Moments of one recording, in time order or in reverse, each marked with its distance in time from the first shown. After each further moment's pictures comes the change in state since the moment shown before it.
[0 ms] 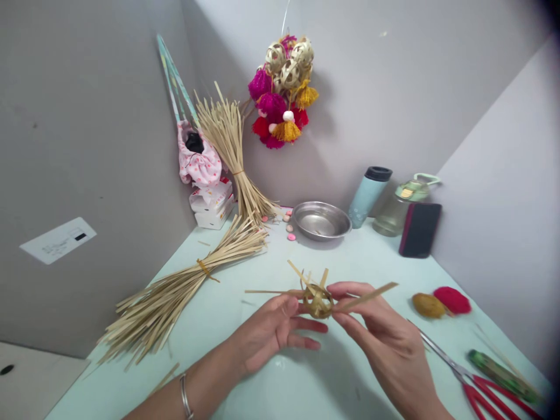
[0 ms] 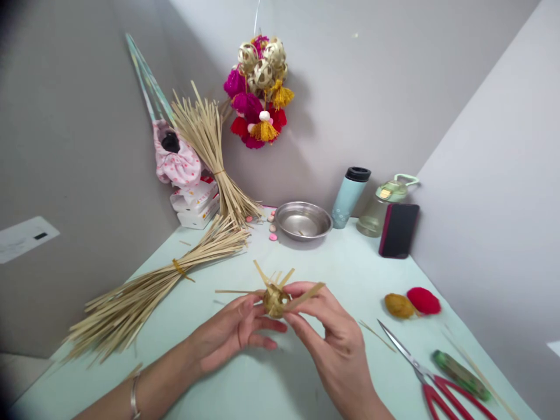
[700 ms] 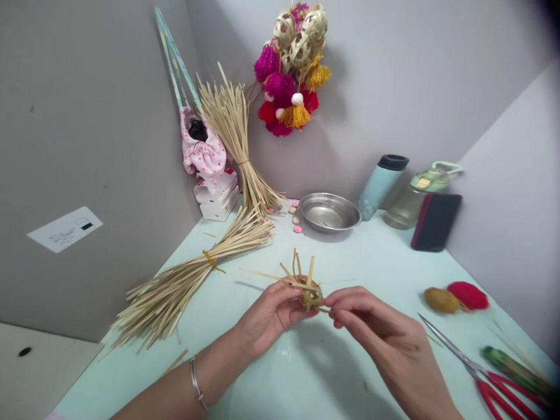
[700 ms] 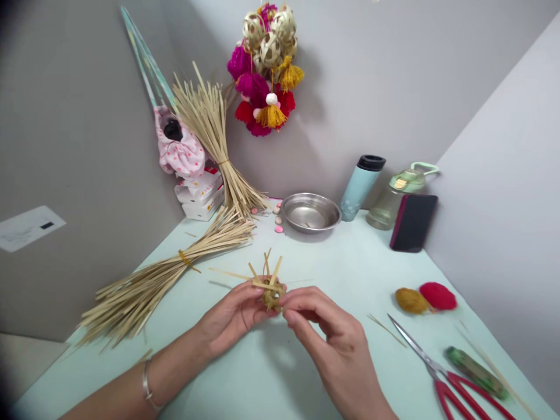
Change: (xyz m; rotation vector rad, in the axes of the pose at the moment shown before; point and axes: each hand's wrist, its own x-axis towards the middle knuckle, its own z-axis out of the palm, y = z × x) left_hand 0.006 -0.003 -0.009 -0.132 0.219 0.055; right_hand -0.002 -0.017 0.008 0.109 -0.100 0.204
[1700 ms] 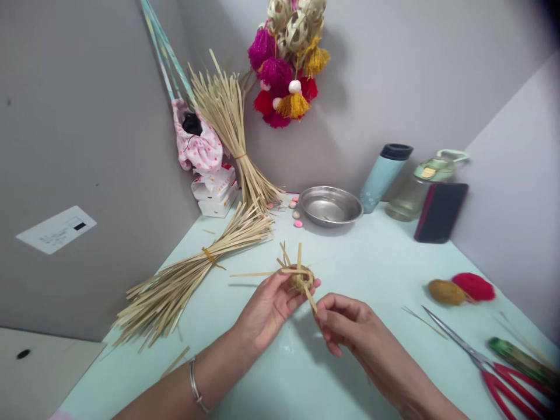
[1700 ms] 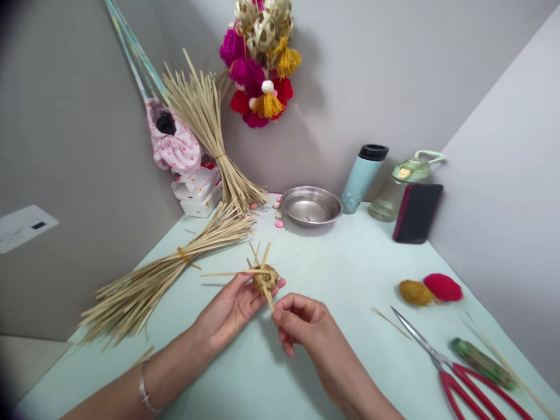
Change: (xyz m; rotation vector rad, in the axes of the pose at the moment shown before) left_hand 0.002 0.000 0.001 -0.147 0.084 0.083; right_hand 0.006 0.020 0.019 0.476 -0.208 0.620
